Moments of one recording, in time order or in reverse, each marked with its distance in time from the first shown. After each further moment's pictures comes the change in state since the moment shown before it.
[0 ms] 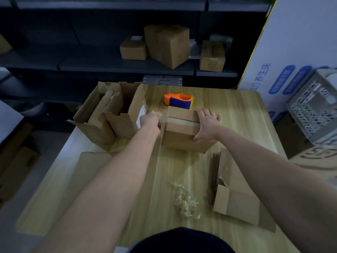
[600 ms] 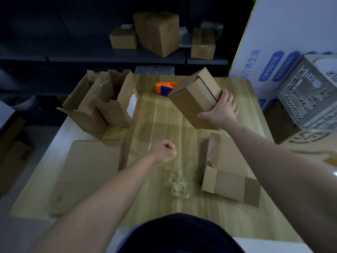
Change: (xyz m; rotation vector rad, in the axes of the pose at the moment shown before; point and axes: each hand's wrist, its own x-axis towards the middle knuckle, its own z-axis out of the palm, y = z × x) left_hand -0.050 -0.137 -0.039 0.869 -0.525 0.289; right_hand -0.048 0.037 -0.013 0.281 0.333 0.391
